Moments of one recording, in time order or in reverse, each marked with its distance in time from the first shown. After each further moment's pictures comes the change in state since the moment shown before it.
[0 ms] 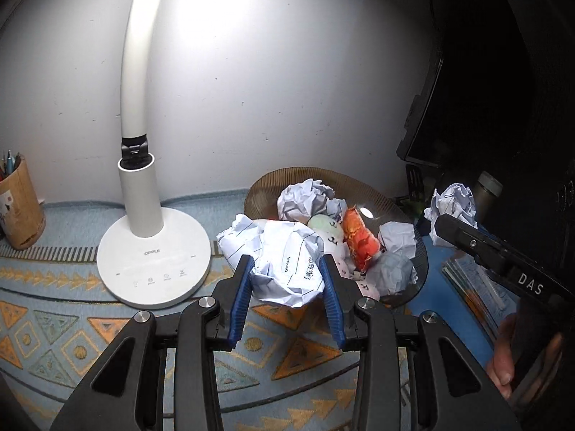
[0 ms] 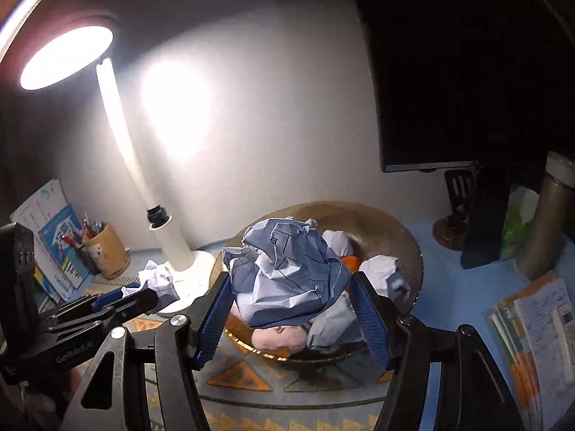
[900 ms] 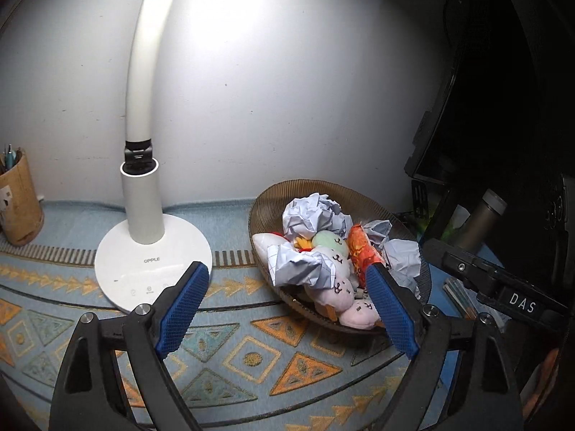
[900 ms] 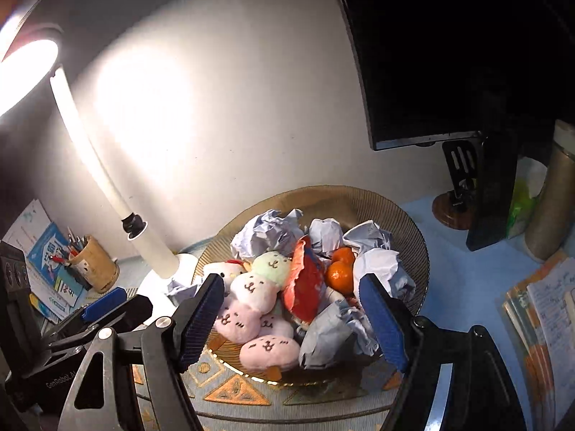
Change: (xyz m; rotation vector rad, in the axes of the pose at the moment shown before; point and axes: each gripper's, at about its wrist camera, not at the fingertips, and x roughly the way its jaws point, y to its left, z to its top) left arm -0.022 0.010 -0.007 -0.048 -0.052 0.024; right arm 0.011 0.011 0.005 0.053 0.083 0.007
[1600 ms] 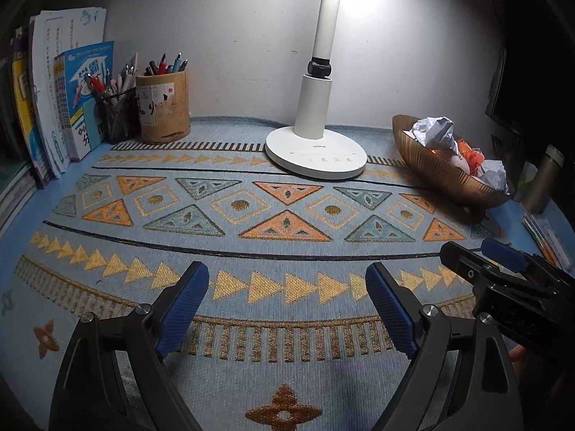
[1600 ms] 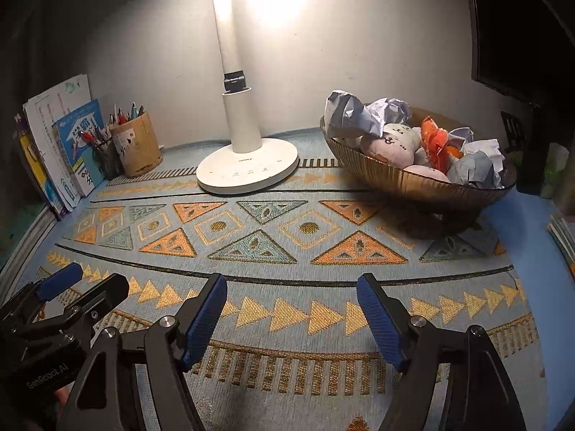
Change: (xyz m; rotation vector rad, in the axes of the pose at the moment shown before) left arm -0.085 0.089 -0.135 -0.044 0.032 0.332; right arm 0.012 0.123 -0.162 -0.192 0.085 0.004
